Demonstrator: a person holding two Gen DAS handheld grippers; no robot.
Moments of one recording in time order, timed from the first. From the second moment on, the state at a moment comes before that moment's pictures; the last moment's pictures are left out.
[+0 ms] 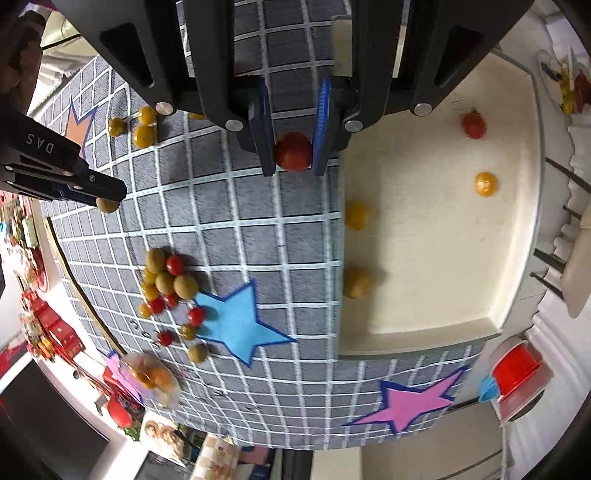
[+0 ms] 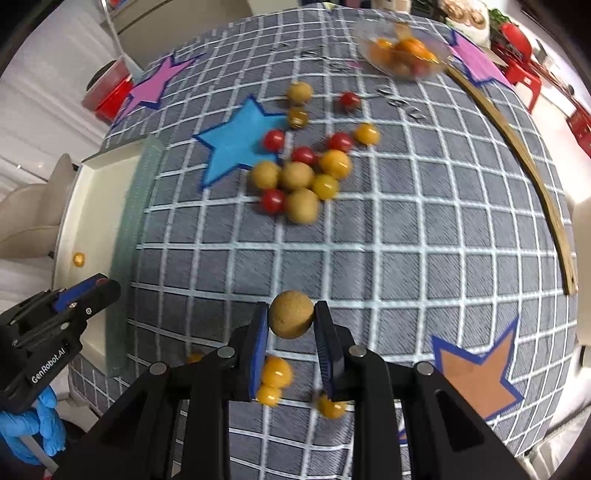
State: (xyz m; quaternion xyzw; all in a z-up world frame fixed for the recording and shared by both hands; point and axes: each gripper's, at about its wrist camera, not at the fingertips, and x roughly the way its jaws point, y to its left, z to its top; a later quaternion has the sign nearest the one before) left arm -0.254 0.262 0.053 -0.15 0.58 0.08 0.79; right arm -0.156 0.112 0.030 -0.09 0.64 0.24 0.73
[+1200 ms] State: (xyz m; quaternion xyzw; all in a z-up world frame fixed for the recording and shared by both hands) left arm -0.354 0.400 0.005 -0.21 0.57 0.28 0.74; right arm -0.183 0.352 -0.003 -0.20 0.62 0.40 0.65
